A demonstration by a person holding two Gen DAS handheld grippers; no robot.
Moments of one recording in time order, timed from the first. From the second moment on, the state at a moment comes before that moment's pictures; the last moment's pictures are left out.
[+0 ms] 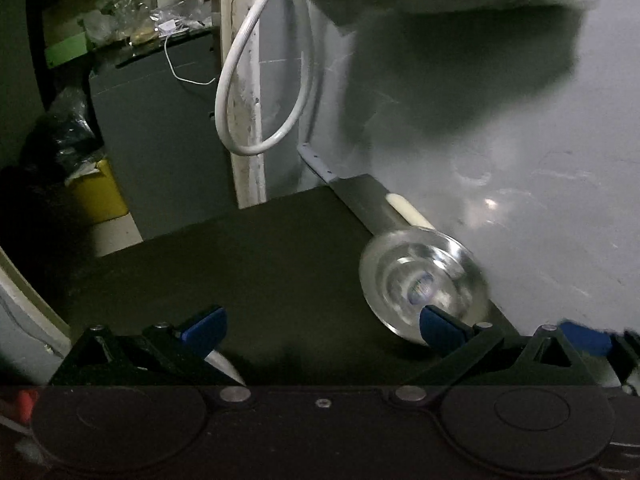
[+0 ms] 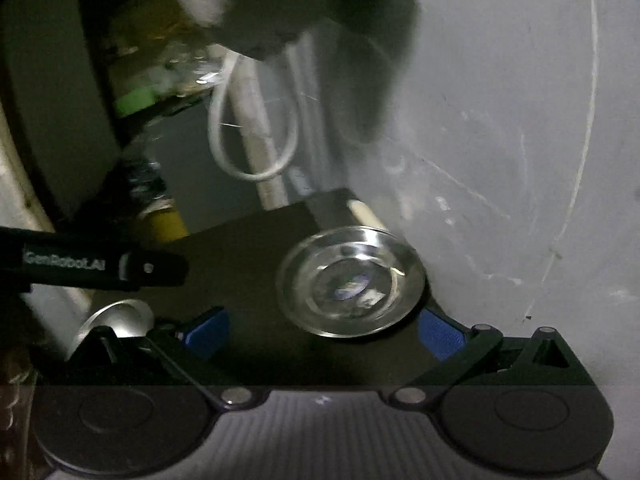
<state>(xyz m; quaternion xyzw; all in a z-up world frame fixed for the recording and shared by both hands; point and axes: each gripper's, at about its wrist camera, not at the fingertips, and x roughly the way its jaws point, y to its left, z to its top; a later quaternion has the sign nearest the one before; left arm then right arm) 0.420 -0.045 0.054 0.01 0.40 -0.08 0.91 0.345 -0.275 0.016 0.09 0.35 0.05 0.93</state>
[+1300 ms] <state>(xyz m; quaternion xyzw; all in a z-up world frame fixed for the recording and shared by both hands) 0.480 -0.067 -0.027 -0.05 0.45 -0.15 0.88 0.389 -0.290 -0.036 0.10 0.38 0.05 0.92</state>
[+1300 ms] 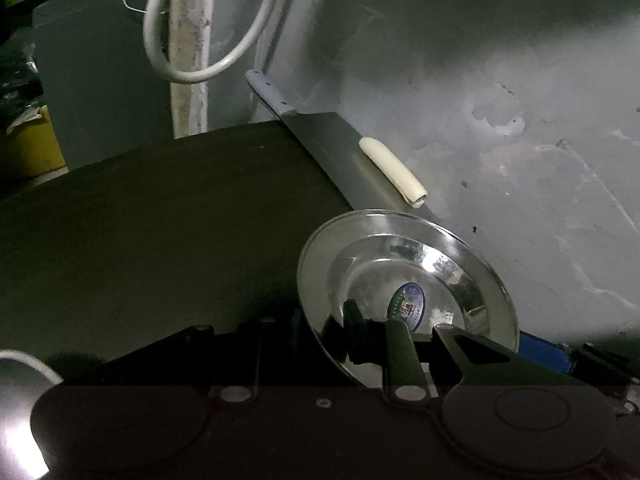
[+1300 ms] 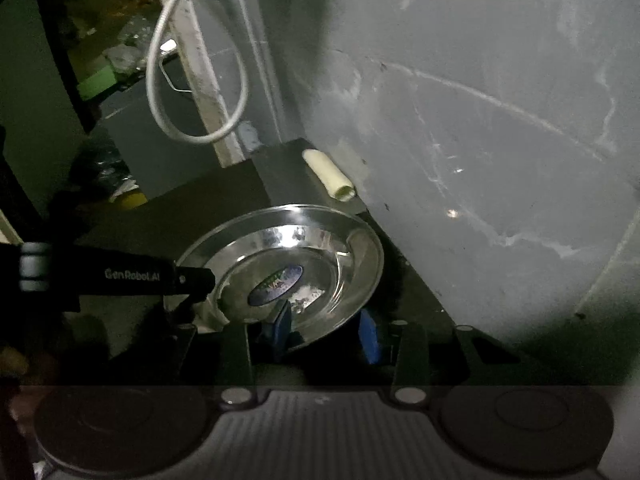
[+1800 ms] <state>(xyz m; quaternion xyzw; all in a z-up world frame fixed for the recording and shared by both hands) 0.388 -0.026 0.024 -0.07 0.40 -0.13 0.91 0.309 -0.262 0.018 0.09 0.33 0.09 0.93</state>
